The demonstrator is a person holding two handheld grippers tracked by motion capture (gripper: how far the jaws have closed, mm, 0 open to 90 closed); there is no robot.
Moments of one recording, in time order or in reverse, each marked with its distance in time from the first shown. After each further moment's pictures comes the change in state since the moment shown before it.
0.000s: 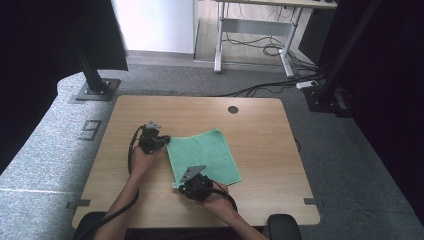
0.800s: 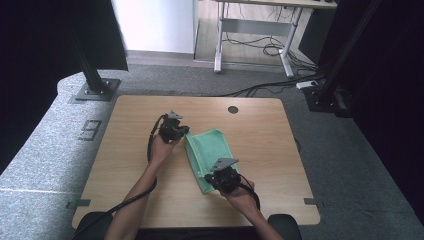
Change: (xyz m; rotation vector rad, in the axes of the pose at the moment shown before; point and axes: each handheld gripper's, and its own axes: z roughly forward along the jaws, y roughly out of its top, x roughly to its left) left arm -0.043 0.054 0.041 -0.009 -0.023 0.102; right arm -0.044 -0.039 -0.050 -0.049 -0.135 0.127
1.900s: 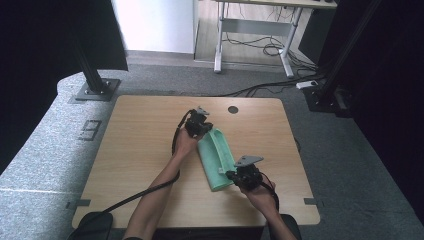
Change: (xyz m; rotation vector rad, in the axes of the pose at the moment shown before) left arm -0.046 0.045 0.059 0.024 -0.061 0.079; right arm -0.043 -0.035 -0.034 -0.002 -0.082 0.103
